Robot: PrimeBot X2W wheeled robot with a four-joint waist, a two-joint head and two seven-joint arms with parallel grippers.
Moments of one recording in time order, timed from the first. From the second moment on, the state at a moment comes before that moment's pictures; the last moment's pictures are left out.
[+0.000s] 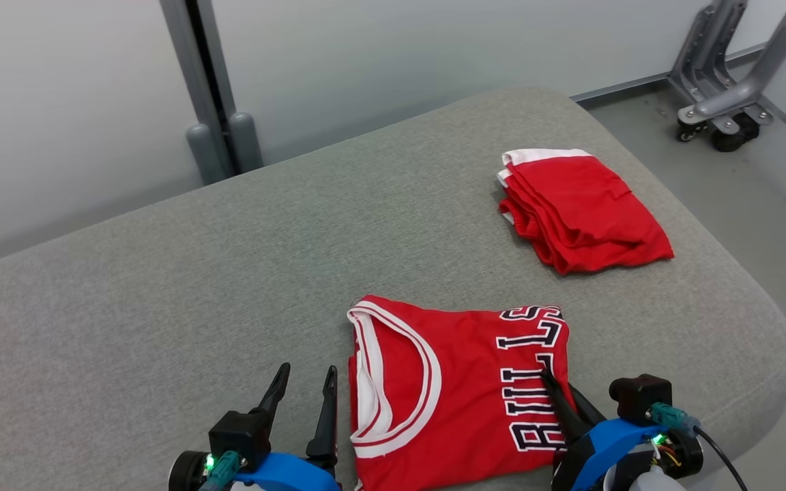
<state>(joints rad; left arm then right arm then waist) -0.09 0.05 -0.38 0.45 -0.34 0.00 -0.26 -0.30 -0.09 0.32 0.80 0.40 0.13 -0.26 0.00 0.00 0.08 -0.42</state>
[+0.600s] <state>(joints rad) -0.09 0.05 -0.40 0.49 -0.33 0.00 -0.26 -0.54 -0.18 0.39 0.83 0.37 0.13 -0.24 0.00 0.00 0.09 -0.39</state>
